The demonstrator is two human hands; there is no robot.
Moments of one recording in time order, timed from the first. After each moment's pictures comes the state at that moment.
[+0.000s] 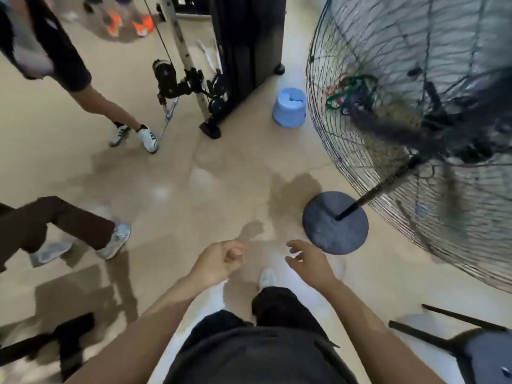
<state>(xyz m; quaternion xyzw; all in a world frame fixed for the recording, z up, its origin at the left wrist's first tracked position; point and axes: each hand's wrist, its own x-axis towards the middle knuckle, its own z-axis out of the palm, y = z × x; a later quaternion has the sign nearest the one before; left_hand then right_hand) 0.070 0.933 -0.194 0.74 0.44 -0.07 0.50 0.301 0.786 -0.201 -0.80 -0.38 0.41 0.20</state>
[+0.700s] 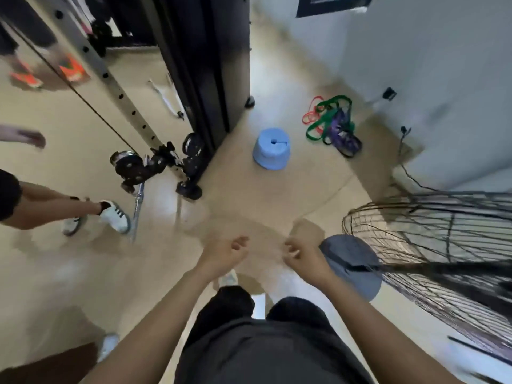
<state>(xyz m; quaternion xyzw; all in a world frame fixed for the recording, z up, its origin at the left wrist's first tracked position) 0.273 1.398 -0.197 0.75 0.39 -0.12 0.52 0.438 1.214 -0.181 -0.85 -0.27 0.41 0.19</state>
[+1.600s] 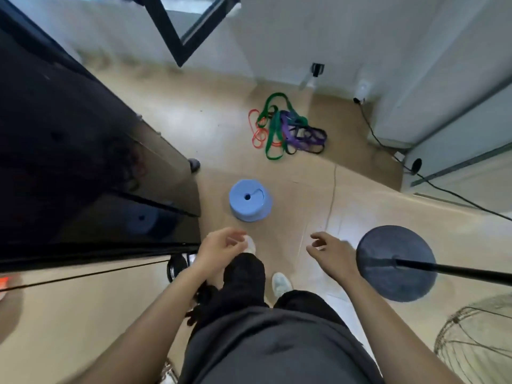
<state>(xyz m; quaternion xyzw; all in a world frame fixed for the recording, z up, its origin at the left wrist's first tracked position) 0.698 1.734 -0.181 0.85 0.17 -0.24 0.44 0.736 1.436 -0.208 -0.86 0.10 0.33 0.37</state>
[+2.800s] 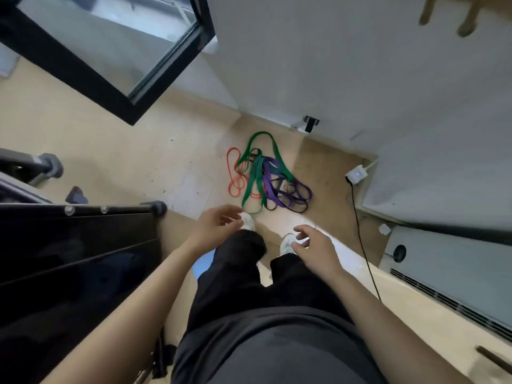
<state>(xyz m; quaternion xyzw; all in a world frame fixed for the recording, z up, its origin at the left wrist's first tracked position) 1.282 1.738 -0.216 0.80 0.20 -0.25 0.51 1.301 1.458 -0.226 -0.86 0.05 0.37 0.36</state>
